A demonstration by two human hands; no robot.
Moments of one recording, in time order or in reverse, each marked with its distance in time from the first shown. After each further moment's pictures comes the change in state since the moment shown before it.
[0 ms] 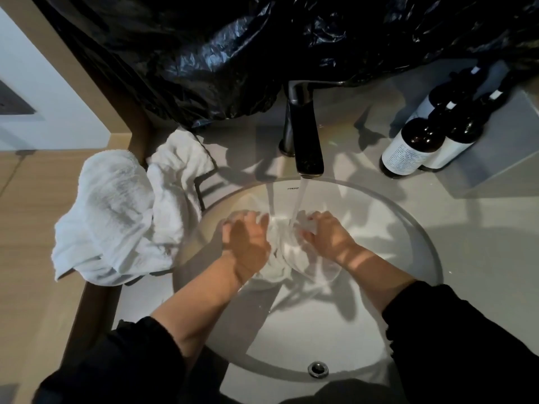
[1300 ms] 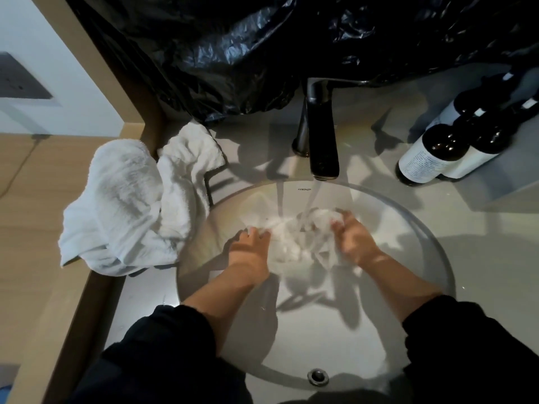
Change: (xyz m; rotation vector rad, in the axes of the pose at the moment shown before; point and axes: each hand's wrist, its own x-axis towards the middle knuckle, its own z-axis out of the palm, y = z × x) left_hand -0.013 0.001 0.028 0.108 -0.414 -0.129; right_hand 0.007 0.035 0.001 0.549 0.134 0.135
